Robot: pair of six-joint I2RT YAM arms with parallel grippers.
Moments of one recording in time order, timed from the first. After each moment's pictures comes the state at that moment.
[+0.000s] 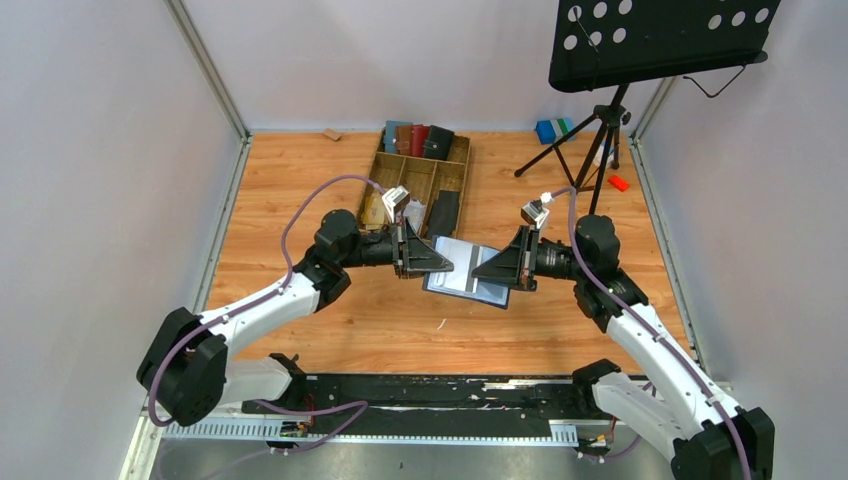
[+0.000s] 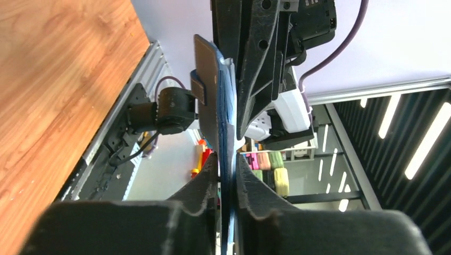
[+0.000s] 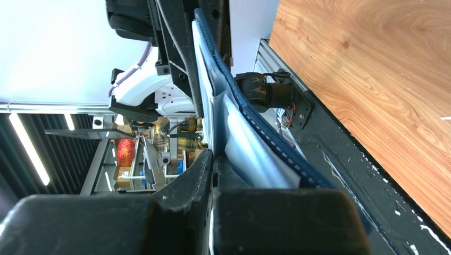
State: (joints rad) left arm -0.65 1.23 0.66 0.60 0.84 -1.38; right arm 0.38 0.86 0.65 0.04 -0.96 1.22
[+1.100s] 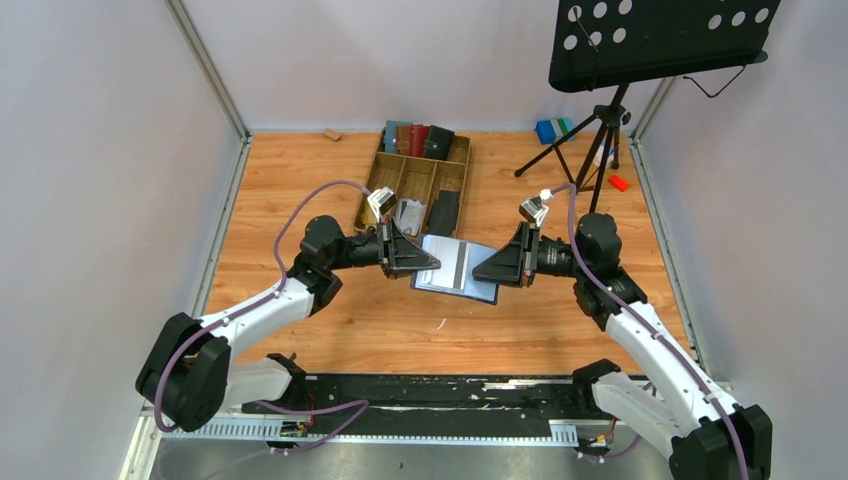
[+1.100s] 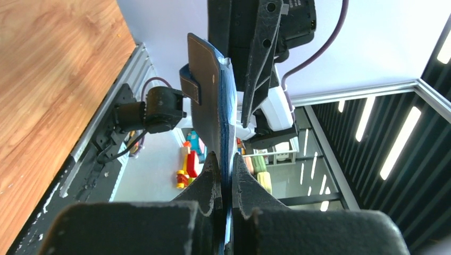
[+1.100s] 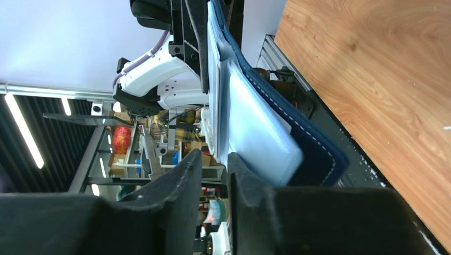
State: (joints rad) left arm -0.56 1.21 0.58 0.73 0.90 -1.49; right arm 0.36 0.88 0.65 0.07 -1.01 1.20
